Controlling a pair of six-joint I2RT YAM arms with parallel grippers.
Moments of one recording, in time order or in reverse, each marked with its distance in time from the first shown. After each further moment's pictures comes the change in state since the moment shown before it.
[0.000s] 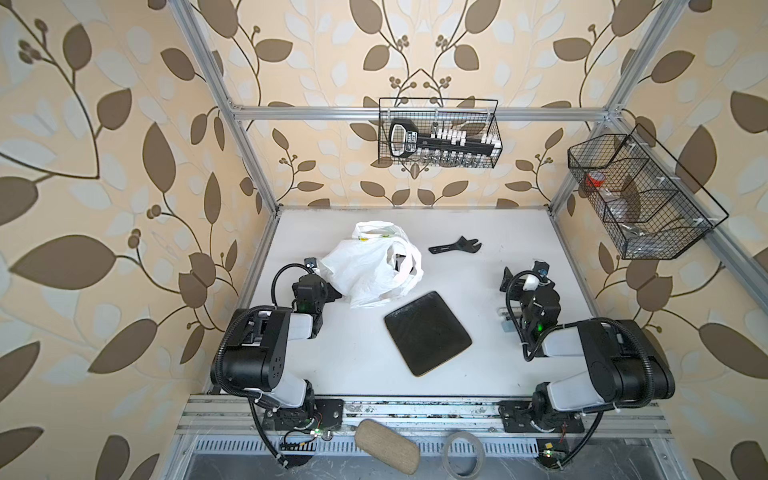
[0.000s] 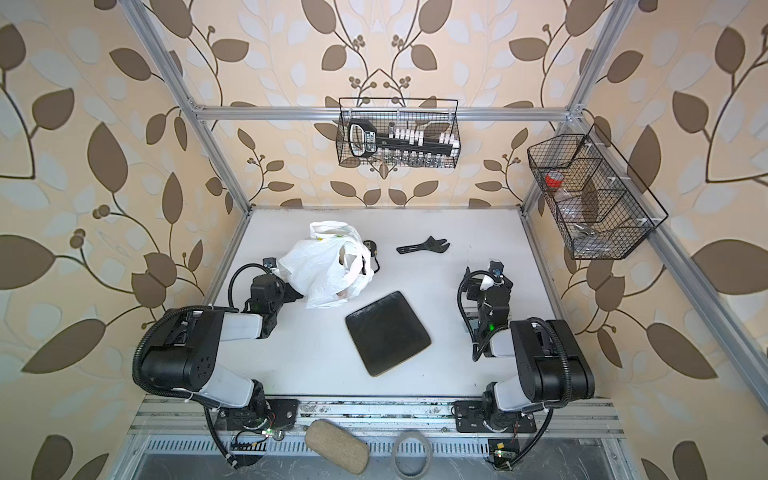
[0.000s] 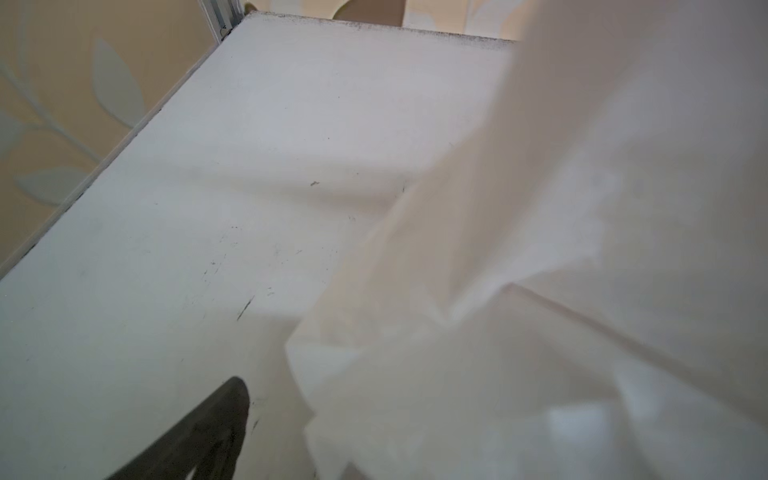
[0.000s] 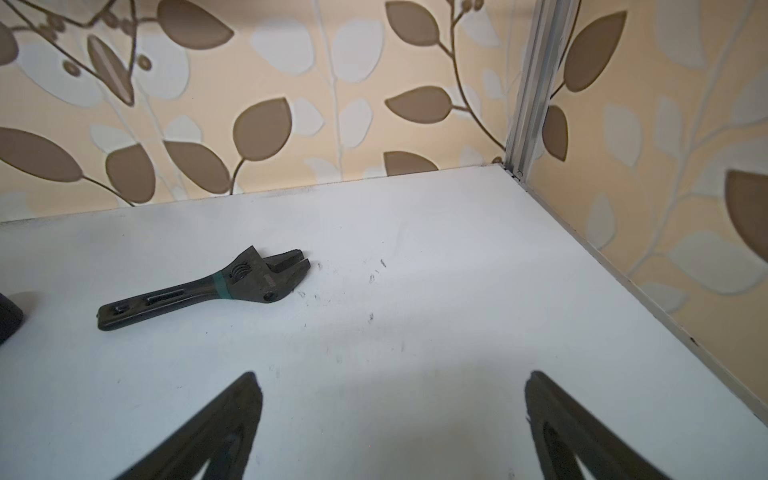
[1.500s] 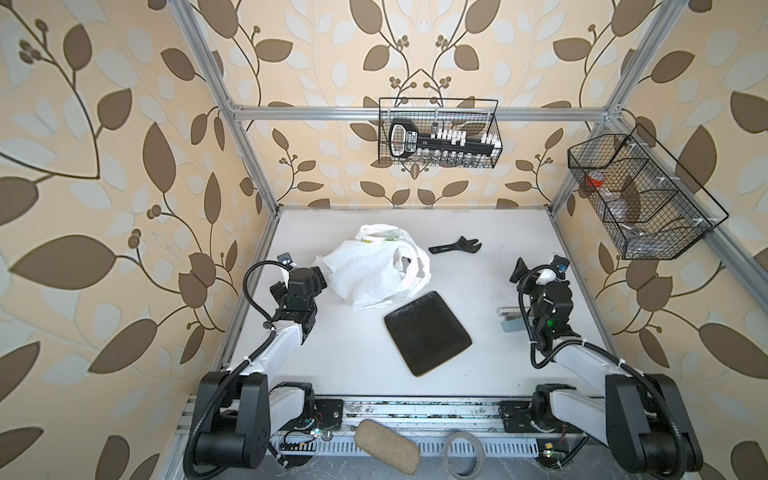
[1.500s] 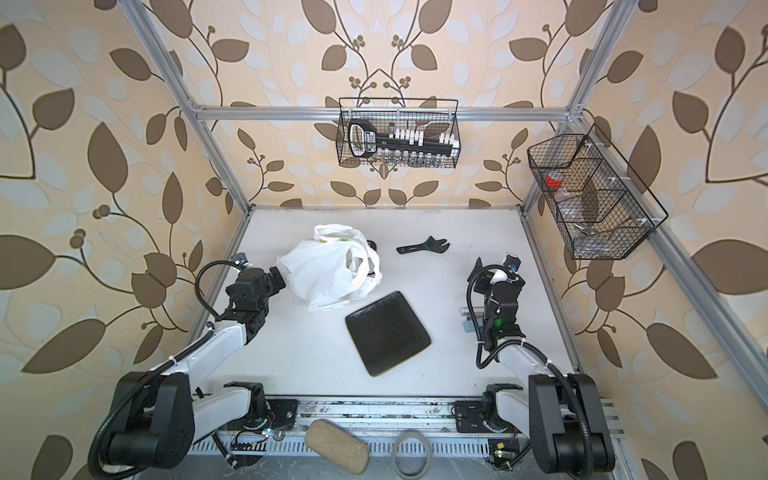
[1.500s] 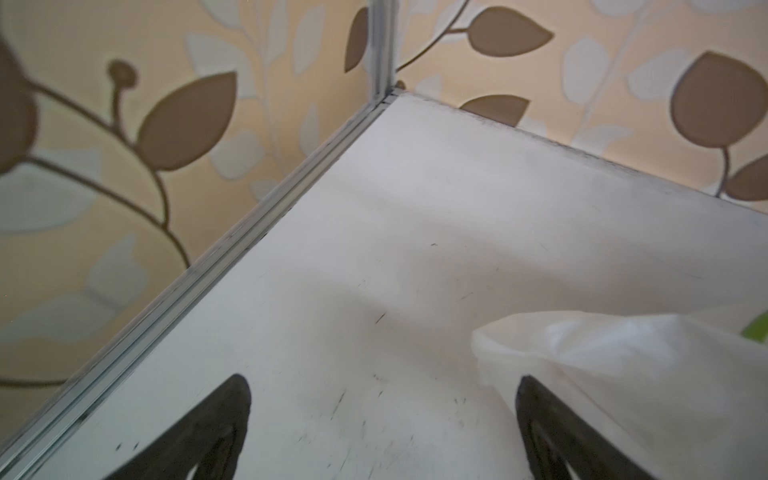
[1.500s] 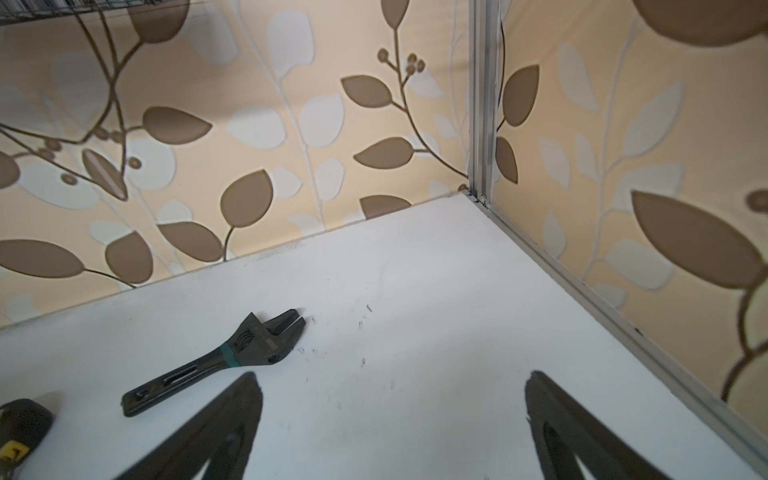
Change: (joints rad) left arm 0.001 -0.420 0.082 -0.534 -0.364 -0.250; right arm -0.001 -0.373 0.090 -0.441 0.099 0.163
